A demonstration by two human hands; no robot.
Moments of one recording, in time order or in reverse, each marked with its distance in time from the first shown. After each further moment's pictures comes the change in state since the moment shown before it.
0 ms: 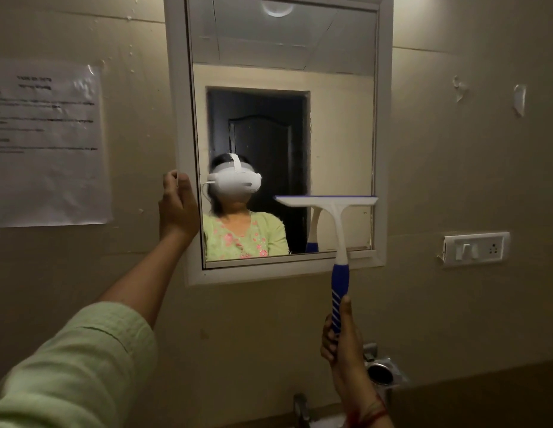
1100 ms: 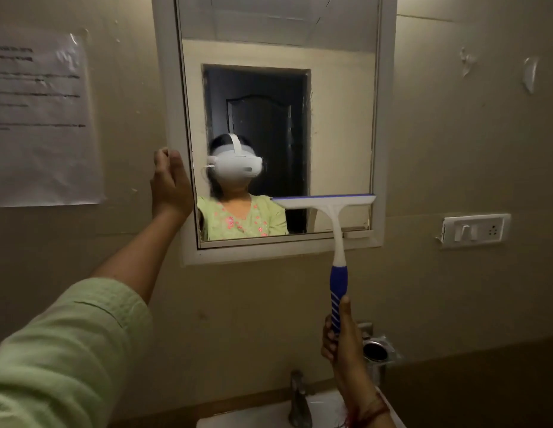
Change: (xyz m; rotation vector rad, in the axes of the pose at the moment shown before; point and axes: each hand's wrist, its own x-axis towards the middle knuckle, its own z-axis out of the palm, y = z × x) left_hand 0.000 -0.001 0.002 -0.012 0.030 -0.002; right_hand -0.010 0.019 -0.020 -0.046 0.018 0.063
